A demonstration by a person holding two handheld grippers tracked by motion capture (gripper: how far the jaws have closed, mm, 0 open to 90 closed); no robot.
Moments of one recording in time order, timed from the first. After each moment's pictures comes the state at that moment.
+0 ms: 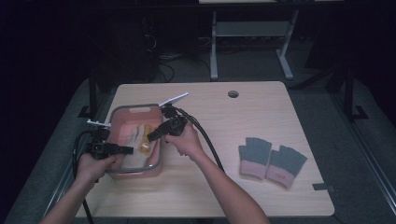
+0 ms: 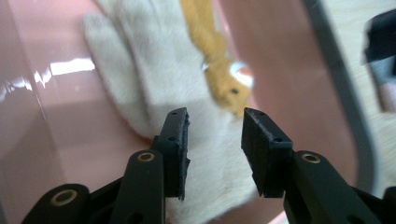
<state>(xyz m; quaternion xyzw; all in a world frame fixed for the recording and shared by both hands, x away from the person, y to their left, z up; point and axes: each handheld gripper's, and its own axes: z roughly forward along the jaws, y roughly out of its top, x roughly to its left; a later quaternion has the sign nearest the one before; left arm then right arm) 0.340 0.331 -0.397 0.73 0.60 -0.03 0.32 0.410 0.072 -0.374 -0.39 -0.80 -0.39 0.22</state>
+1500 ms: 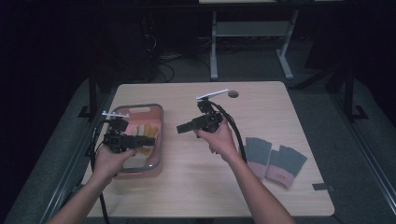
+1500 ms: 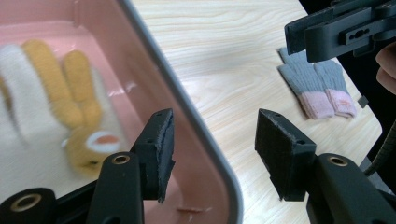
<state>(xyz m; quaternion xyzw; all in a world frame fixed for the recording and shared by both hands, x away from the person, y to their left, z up) 0.334 0.261 -0.350 0.76 0.51 -0.02 0.41 0.402 -0.030 -0.355 -0.43 -0.77 -0.44 0.18</state>
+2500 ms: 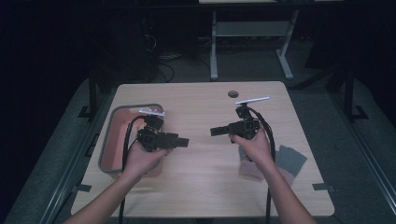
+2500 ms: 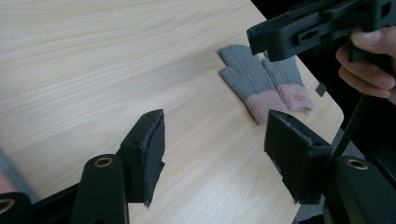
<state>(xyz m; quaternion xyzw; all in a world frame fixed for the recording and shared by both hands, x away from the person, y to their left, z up) 0.333 0.170 -0.341 0.79 0.44 -0.04 0.43 0.377 -0.130 -0.360 -0.48 -0.74 -0.45 0.15</state>
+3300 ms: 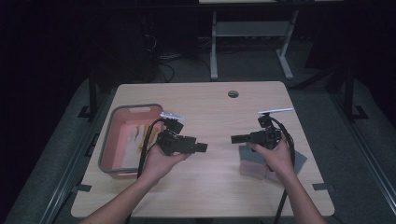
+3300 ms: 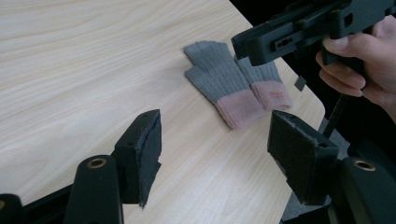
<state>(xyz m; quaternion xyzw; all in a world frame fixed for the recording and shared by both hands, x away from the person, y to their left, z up) 0.328 0.123 -0.351 0.80 0.40 -0.06 0.43 0.356 -0.188 -0.381 -0.52 -0.72 -0.44 0.13</state>
